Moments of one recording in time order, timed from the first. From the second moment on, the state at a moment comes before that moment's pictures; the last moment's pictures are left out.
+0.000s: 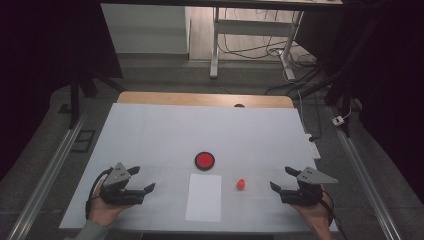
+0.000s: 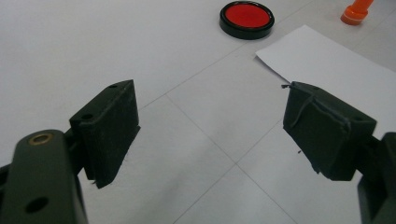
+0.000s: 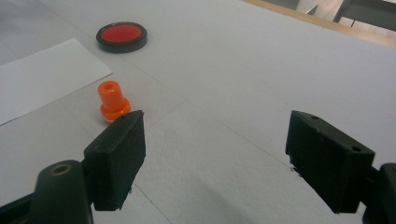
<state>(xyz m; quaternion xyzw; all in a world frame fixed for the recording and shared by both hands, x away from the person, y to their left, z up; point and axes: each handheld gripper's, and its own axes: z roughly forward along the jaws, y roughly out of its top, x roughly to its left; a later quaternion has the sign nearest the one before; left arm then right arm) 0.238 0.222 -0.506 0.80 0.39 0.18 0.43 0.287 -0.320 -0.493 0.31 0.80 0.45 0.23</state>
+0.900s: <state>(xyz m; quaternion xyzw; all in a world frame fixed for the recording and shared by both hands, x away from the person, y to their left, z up) 0.240 0.223 -0.510 0.80 0.40 0.17 0.42 0.287 -0.320 -0.496 0.32 0.80 0.45 0.21</state>
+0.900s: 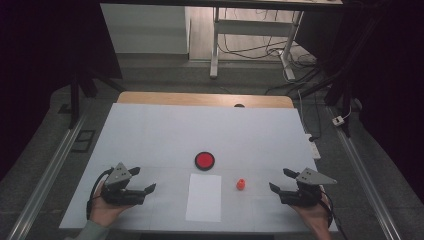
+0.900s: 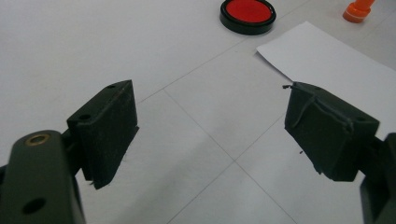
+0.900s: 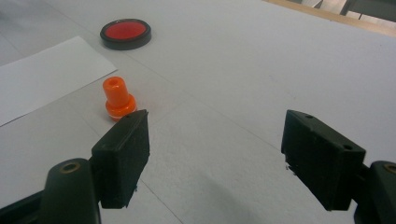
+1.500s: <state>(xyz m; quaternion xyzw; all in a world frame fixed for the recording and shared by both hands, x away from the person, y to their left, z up) 0.241 0.221 -0.513 0.80 0.40 0.16 0.42 0.287 -0.307 -0.480 0.31 0.80 0.47 0.21</state>
